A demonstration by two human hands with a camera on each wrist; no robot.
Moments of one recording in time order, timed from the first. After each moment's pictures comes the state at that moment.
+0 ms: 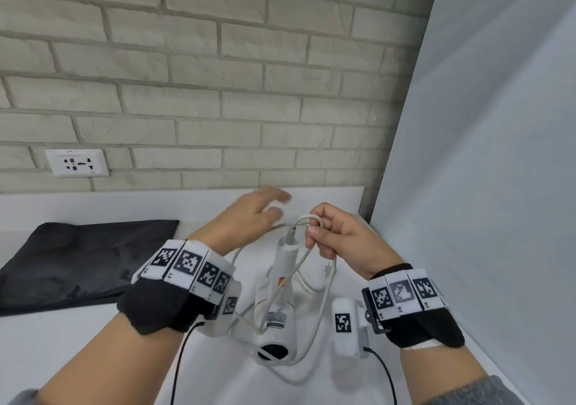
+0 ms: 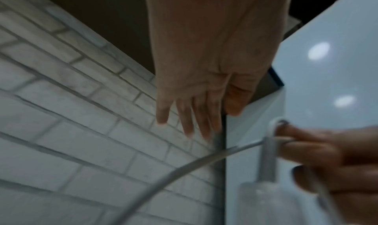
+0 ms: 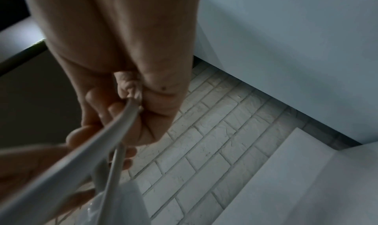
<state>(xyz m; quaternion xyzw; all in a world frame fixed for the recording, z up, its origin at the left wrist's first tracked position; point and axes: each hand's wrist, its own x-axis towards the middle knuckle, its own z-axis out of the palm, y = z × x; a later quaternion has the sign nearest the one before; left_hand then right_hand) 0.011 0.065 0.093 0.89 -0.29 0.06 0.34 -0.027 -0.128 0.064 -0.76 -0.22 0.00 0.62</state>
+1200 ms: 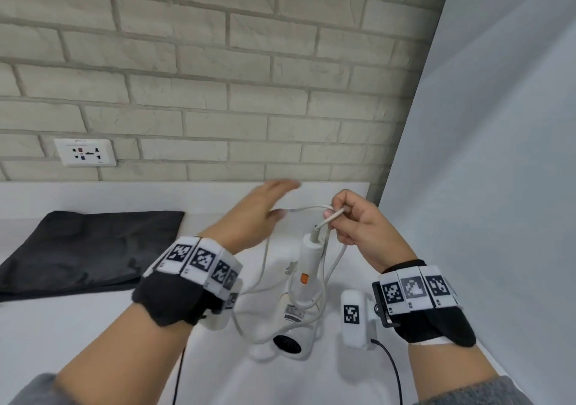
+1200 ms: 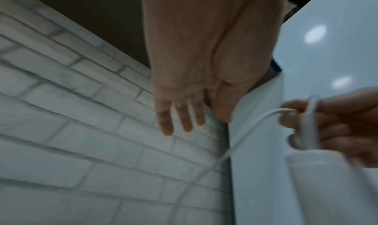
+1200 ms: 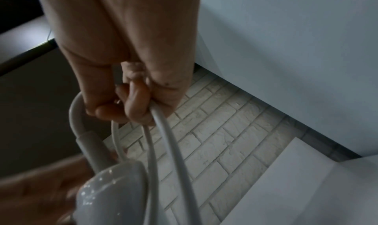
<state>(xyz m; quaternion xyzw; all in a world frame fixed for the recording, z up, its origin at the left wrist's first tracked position) 0.013 0.065 0.077 0.89 -0.31 0.10 0.30 -0.031 -0.131 0.072 -0.74 -0.17 -0.08 0.65</state>
